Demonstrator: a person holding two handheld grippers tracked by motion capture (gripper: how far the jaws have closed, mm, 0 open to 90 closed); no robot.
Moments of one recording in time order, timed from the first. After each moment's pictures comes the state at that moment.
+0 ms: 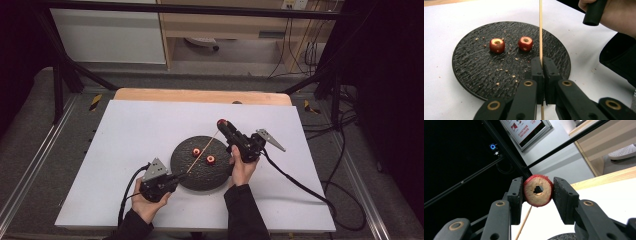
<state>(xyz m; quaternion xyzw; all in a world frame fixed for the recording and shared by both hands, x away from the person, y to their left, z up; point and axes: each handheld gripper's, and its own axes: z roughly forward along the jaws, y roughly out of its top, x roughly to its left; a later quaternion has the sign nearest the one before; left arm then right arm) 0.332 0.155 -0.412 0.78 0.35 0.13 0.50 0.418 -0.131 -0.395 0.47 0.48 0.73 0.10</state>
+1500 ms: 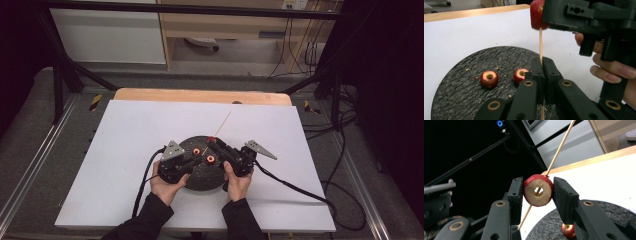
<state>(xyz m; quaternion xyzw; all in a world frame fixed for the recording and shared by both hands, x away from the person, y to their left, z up) 0.371 0.112 -0.391 0.76 0.37 0.13 0.52 0.391 -0.114 -0.416 0.45 0.55 0.70 0.06</state>
